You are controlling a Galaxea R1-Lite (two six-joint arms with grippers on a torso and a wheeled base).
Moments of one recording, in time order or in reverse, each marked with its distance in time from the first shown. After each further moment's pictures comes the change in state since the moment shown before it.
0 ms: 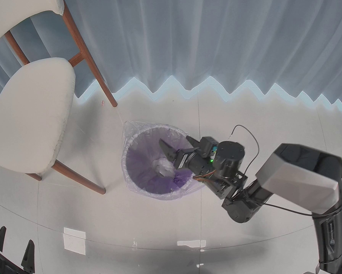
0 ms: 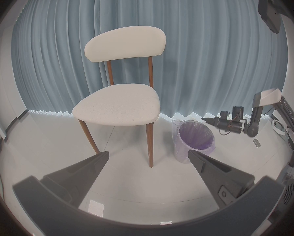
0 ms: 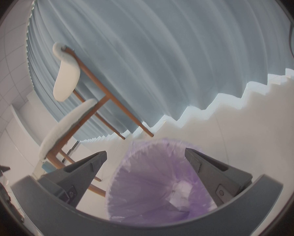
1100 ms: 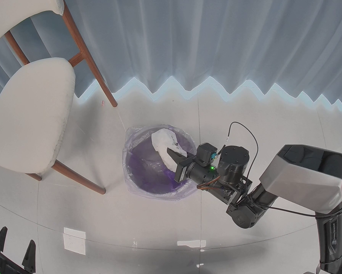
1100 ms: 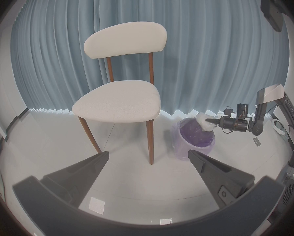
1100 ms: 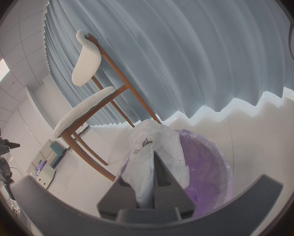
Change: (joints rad) left arm 0.002 0.031 0.000 0.002 0.002 -0.003; right arm 0.009 -0.038 0.104 -0.027 0.144 -0.135
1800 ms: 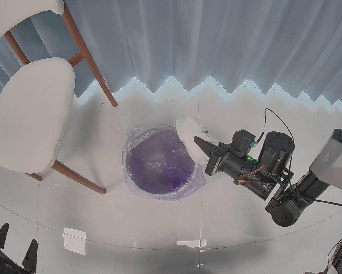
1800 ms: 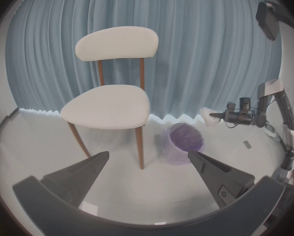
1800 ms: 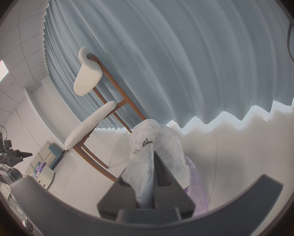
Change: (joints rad) left arm 0.054 0.043 0.000 -0.084 -0.155 -0.016; right arm -0.057 -0.309 0.297 0.003 0.023 -0.005
